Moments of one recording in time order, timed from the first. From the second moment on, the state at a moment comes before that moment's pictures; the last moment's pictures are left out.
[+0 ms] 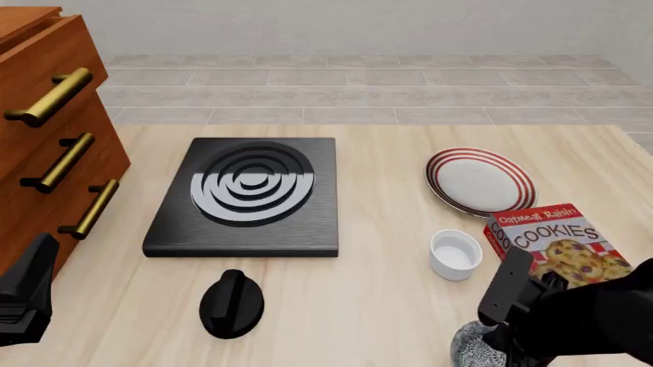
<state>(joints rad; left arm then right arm) 0.00 0.01 0.00 0.00 0.00 0.43 1.17 -0.33 0.44 -0.44</state>
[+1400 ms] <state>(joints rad) 0.00 0.01 0.00 0.00 0.00 0.43 0.97 -0.48 0.65 -0.53</state>
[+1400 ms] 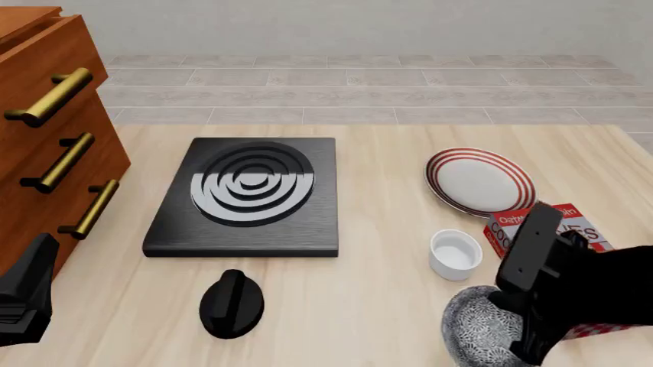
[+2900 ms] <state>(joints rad) 0.00 0.01 0.00 0.00 0.00 0.23 0.95 -0.64 0.29 -0.28</state>
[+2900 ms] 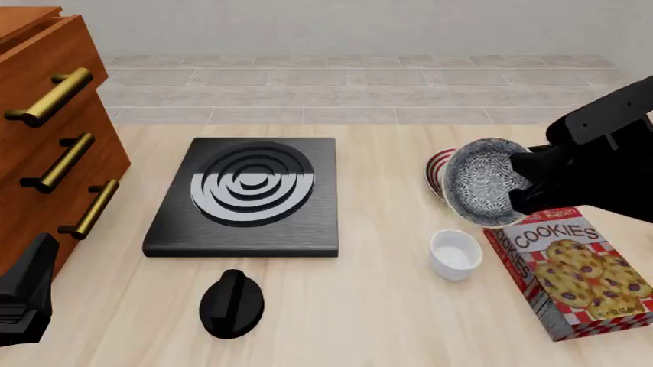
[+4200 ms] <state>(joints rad) 0.00 0.01 0.00 0.00 0.00 0.03 1.34 -0.73 -0.05 0.09</state>
